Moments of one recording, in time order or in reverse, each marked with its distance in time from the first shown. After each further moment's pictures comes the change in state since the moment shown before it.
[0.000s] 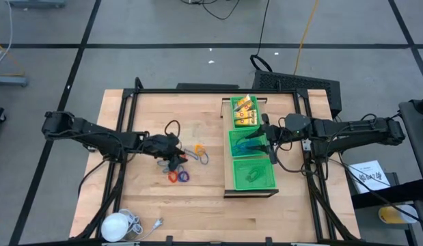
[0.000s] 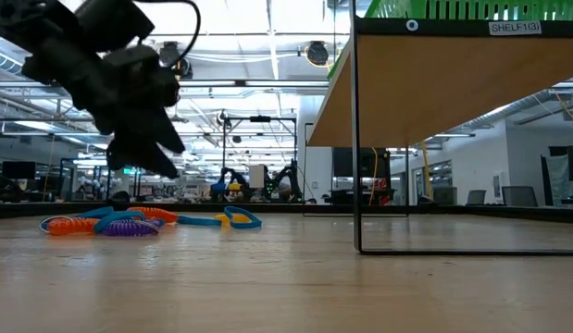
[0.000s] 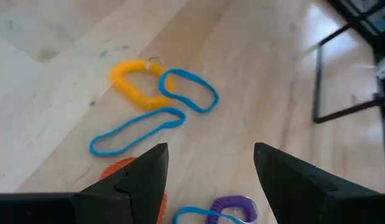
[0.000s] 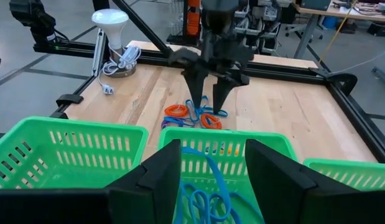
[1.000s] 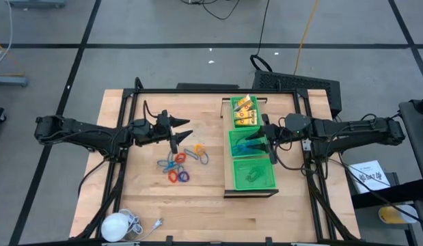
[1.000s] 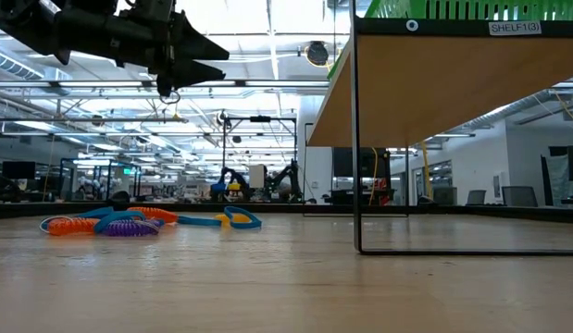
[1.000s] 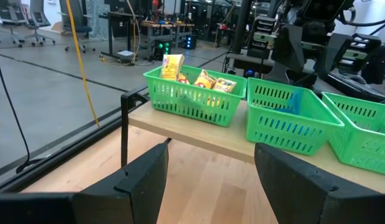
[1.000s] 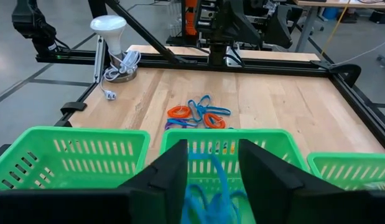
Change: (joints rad) left arm 0.112 -0.153 0.000 0.465 -0.232 0.523; right arm 0.000 0.000 0.000 0.000 0.000 0.063
